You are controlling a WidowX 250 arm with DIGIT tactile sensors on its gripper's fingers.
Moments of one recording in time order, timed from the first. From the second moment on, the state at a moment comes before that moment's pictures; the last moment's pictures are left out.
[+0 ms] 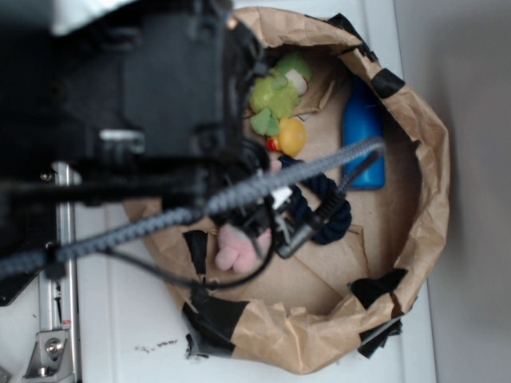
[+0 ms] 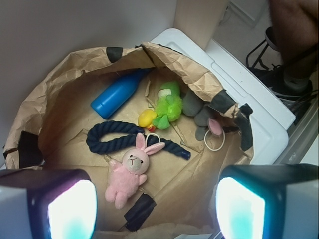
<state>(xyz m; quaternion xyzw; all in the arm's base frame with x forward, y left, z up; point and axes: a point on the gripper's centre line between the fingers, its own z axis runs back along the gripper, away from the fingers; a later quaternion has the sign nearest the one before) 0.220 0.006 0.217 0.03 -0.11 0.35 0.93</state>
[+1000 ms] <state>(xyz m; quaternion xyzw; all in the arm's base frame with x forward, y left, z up) 0.271 0.029 0.090 0.03 -0.15 0.45 0.88</state>
